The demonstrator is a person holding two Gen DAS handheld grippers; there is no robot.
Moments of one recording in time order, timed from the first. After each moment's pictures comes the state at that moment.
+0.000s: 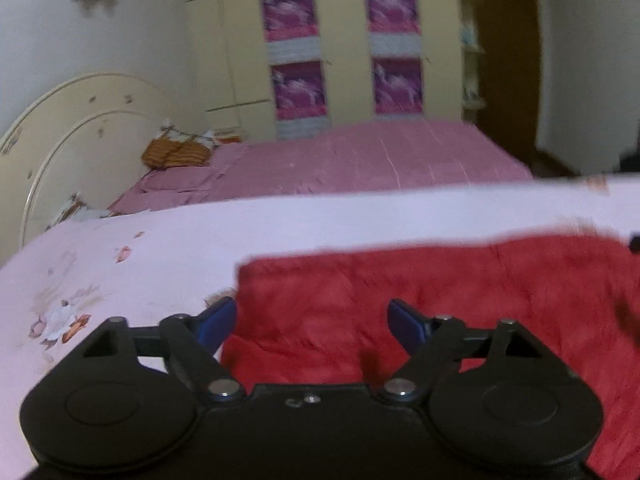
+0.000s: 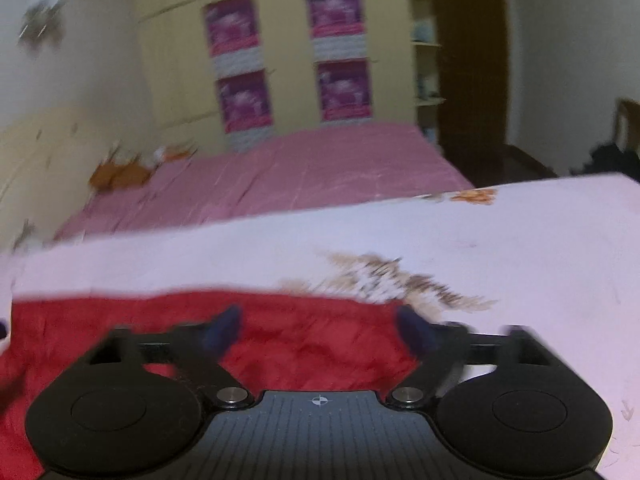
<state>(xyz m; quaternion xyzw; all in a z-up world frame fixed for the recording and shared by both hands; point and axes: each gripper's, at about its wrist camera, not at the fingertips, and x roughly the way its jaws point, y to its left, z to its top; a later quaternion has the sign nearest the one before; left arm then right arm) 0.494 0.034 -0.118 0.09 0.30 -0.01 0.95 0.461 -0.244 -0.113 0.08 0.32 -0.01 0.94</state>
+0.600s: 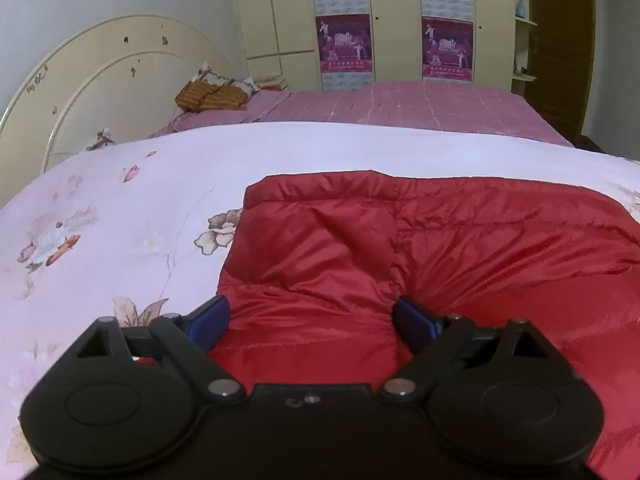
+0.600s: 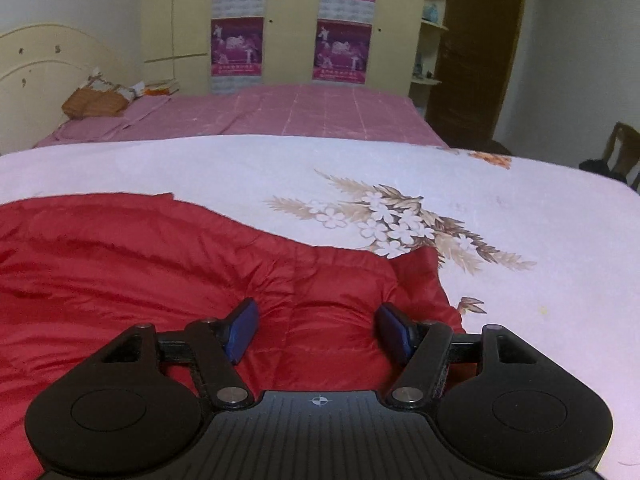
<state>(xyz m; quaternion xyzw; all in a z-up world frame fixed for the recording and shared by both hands) 0.520 0.046 -0.169 0.04 0.36 0.07 0.93 0.508 -0.228 -0.196 0.01 0.37 -0.06 0.93</state>
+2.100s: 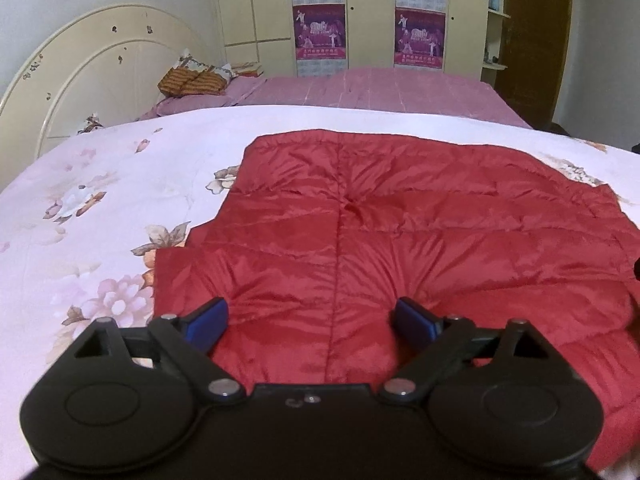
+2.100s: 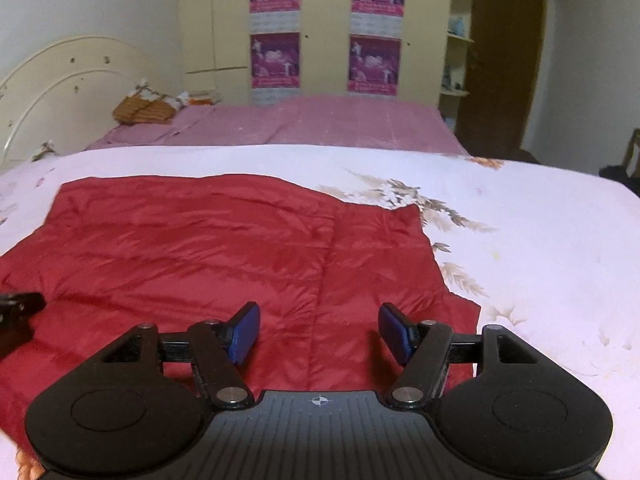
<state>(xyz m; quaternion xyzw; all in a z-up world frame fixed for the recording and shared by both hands) 0.420 0.035 -0.137 0.03 0.38 0.03 0.92 0.367 -0.201 -0.133 0.02 0.35 0.00 0.94</state>
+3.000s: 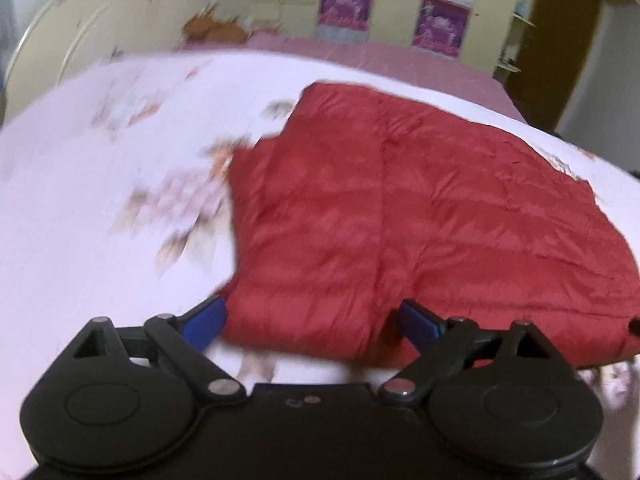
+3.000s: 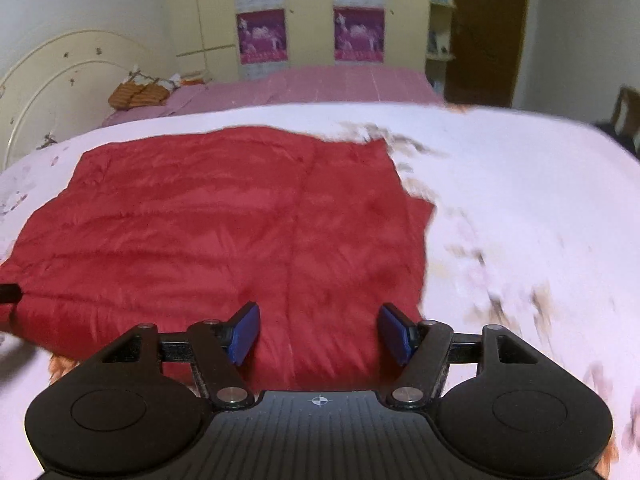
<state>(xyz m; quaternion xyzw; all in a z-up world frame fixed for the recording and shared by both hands) 0.336 0.096 -0.125 -0.07 0.44 0.03 0.89 0.274 -0.220 -0.133 0.07 0.41 -0.01 0.91</state>
